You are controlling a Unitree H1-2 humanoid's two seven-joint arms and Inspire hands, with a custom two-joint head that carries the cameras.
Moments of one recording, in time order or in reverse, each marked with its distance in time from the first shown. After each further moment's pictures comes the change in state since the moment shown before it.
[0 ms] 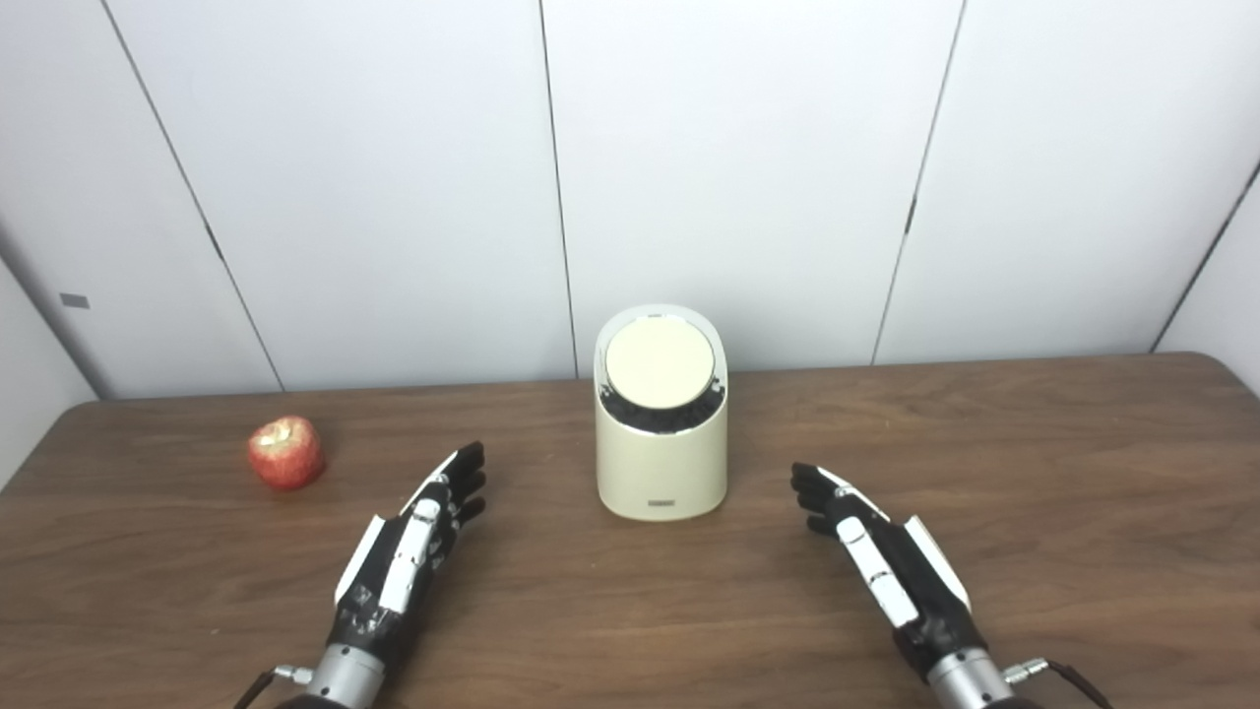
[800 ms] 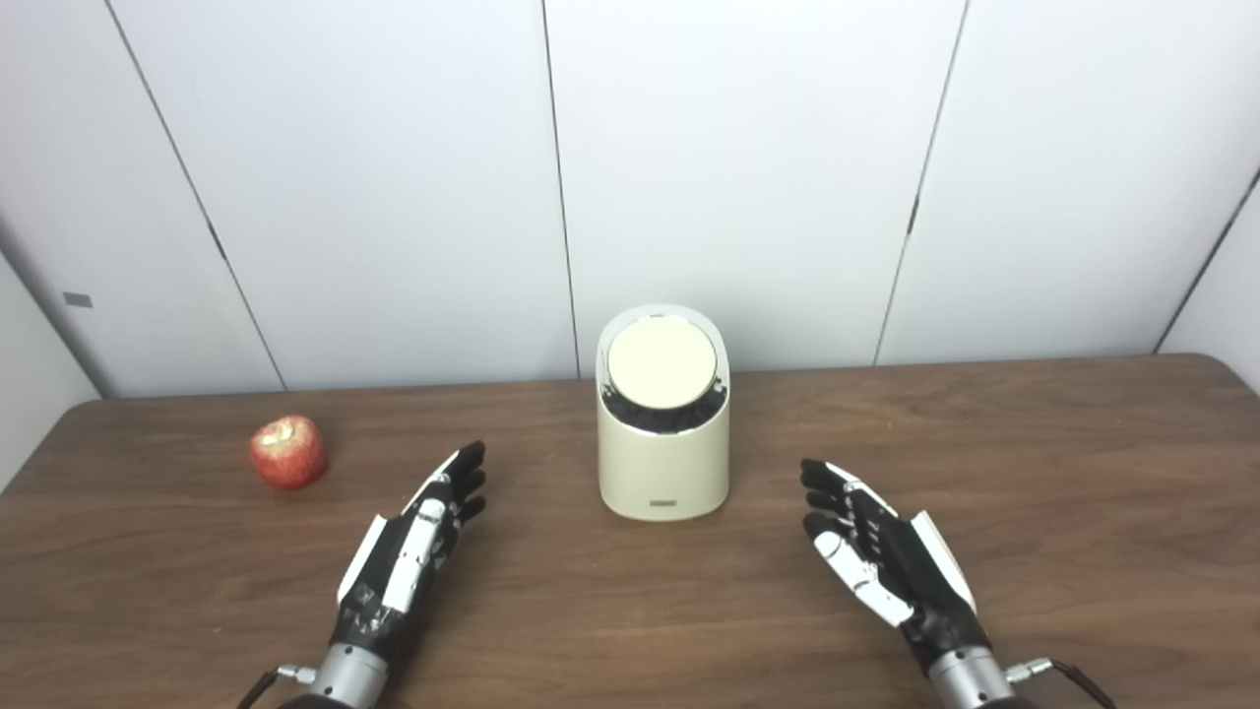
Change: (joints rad) left arm -0.002 -0.007 -0.004 -0.001 0.007 0.004 0.001; right arm -0.003 0.000 0.002 -0.003 -0.242 -0.029 -0.115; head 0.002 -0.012
